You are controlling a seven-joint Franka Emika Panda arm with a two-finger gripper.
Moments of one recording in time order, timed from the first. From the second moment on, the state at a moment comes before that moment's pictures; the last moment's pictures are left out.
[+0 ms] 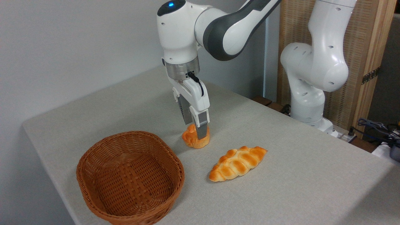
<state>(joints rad) -0.30 -0.32 0.03 -2.41 -0.08 2.06 0.76</state>
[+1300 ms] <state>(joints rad) -0.31 -0.32 0.07 -2.33 -0.09 2.00 0.76</state>
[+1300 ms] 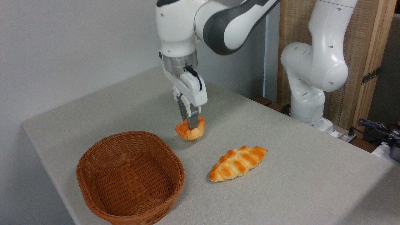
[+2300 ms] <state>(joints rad) -0.32 0.25 0.15 -1.60 -0.16 1.91 0.76</state>
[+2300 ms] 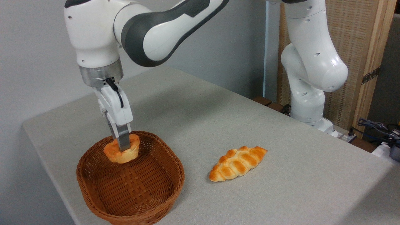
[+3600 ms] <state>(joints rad) -0.28 0.12 0.18 -1.57 -0.16 1.86 0.66</state>
